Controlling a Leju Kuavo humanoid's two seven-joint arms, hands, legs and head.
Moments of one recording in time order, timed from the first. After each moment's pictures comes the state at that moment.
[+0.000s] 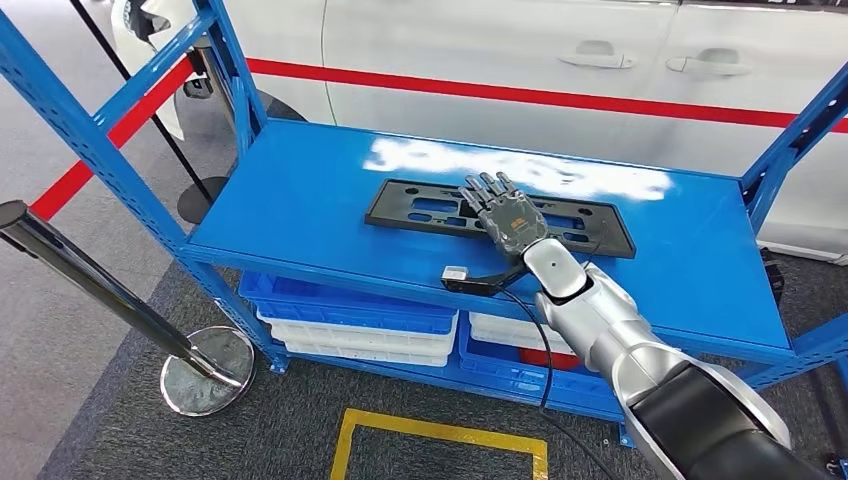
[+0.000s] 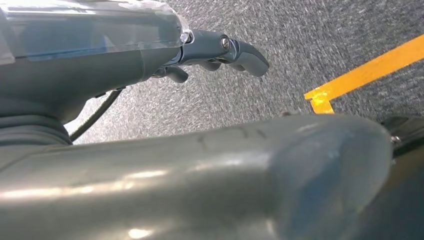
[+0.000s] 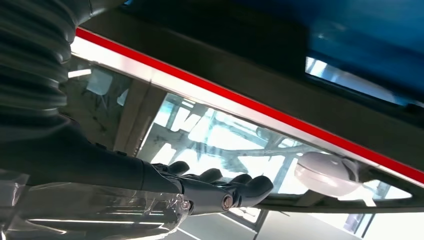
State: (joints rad) left arm -0.12 -0.20 0.87 -0.20 -1.44 0.09 0.02; right arm -0.88 -0.10 0.65 -0.50 1.42 -0.51 -0.04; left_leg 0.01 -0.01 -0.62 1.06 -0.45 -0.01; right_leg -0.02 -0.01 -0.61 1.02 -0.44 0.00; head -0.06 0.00
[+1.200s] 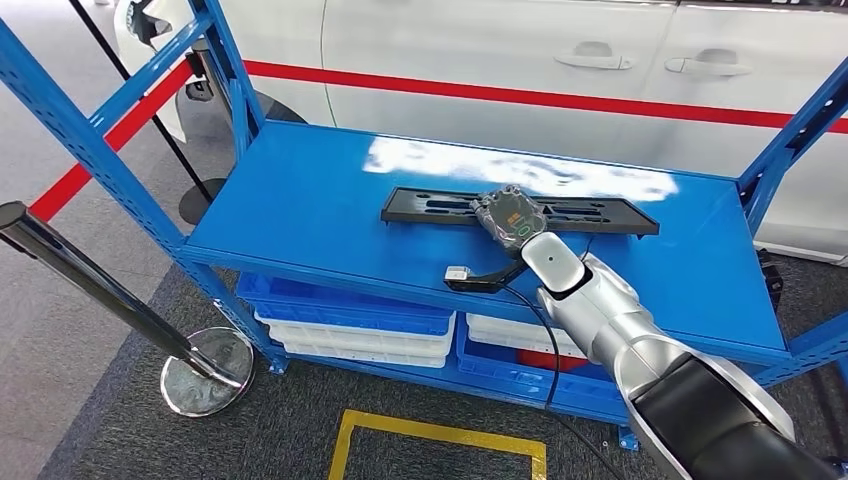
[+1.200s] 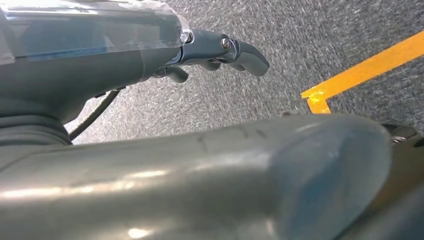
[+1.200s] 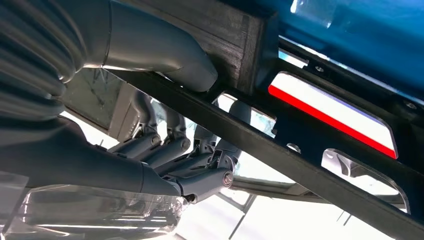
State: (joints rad) left arm -0.13 -0.20 0.87 -0.20 -1.45 0.09 0.02; right arm -0.91 -0.11 0.70 -0.50 1.52 -0.46 -0.05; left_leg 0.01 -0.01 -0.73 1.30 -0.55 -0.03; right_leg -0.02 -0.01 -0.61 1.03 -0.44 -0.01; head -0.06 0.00
